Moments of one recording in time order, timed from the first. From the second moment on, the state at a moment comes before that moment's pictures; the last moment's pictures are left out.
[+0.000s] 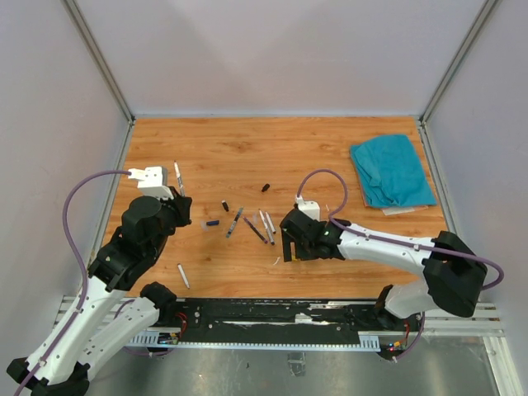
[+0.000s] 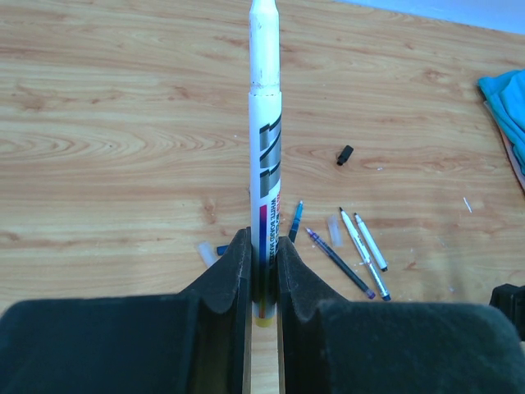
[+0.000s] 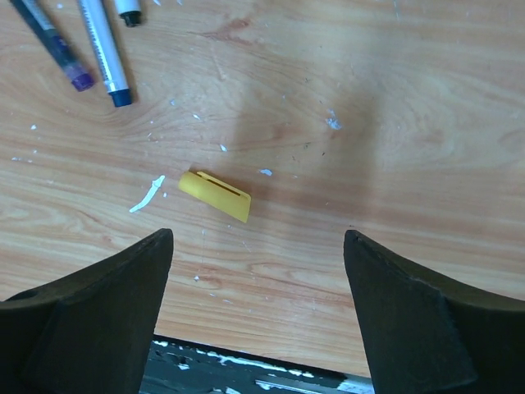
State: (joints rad) left arm -0.54 0.58 0.79 -0.53 -0.39 -0.38; right arm 1.00 1.38 0.81 -0.56 0.30 0.76
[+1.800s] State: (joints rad) left arm -0.54 0.58 0.79 -0.52 -0.38 -0.37; right arm 1.03 1.67 0.98 -0.60 0.31 0.94
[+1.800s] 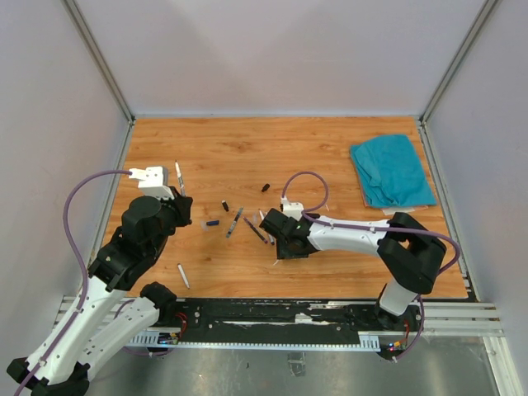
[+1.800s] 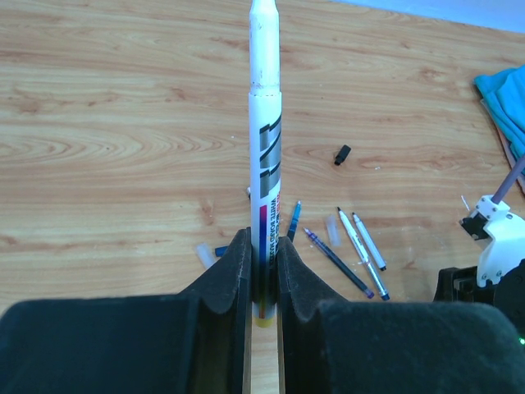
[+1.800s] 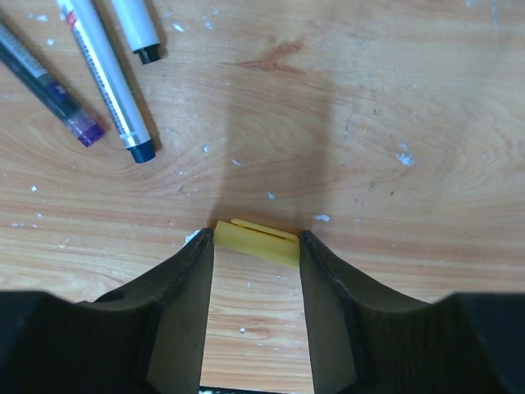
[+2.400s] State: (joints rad) left arm -0.54 0.57 0.79 -0.52 -0.38 -0.37; right arm 1.03 1.69 1.01 -0.55 0.06 0.08
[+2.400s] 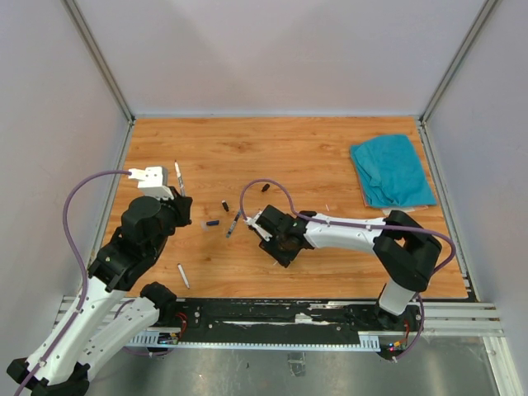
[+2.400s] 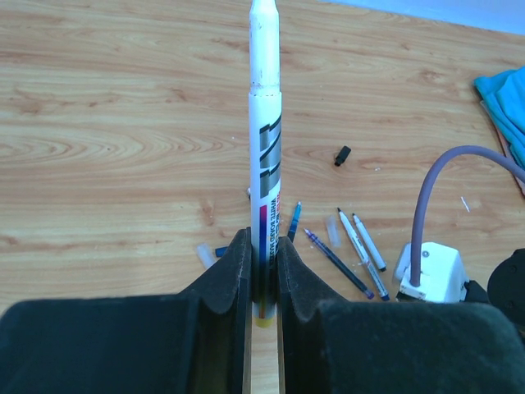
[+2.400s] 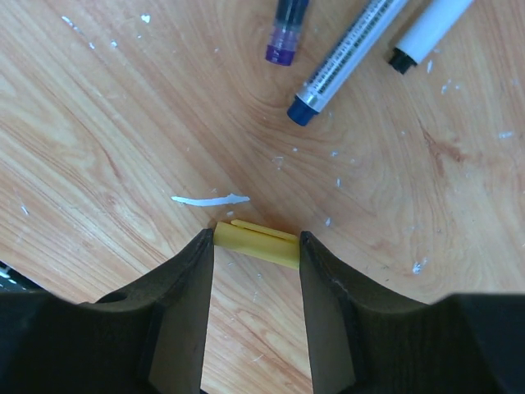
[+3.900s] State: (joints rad) left arm -0.54 0.57 0.79 -0.52 -0.38 -0.37; right arm 1.03 1.61 0.96 -0.60 0.26 1.03
